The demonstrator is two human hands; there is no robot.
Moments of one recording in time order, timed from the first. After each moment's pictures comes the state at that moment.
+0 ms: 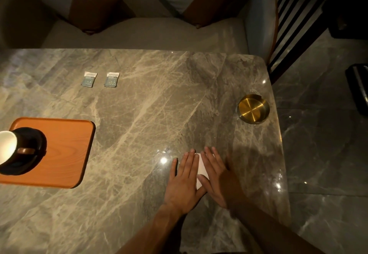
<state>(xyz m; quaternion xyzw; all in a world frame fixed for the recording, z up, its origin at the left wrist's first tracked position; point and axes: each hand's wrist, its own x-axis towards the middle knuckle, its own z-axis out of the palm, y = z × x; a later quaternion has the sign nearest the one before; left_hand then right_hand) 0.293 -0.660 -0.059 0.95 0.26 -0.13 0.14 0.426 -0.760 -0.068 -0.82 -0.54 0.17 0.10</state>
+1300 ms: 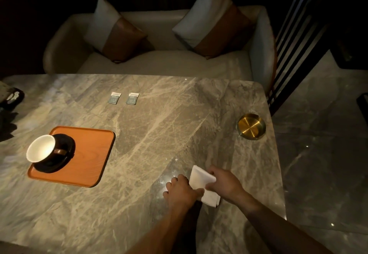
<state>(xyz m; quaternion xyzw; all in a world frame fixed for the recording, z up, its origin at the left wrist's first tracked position) 0.306 -0.668 -0.011 0.72 0.59 -0.15 0.33 0.451 -0.747 -0.031 -0.81 -0.39 0.40 0.18</state>
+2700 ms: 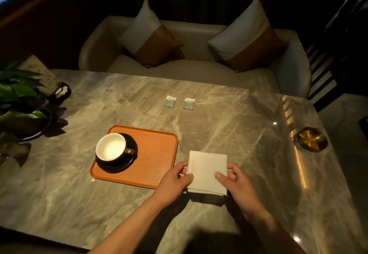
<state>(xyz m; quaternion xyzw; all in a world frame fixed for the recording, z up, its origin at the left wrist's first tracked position) 0.072 -0.464 0.067 0.66 0.40 0.05 0.63 0.229 -0.607 0.067 -0.65 -0.13 0.48 0.57</state>
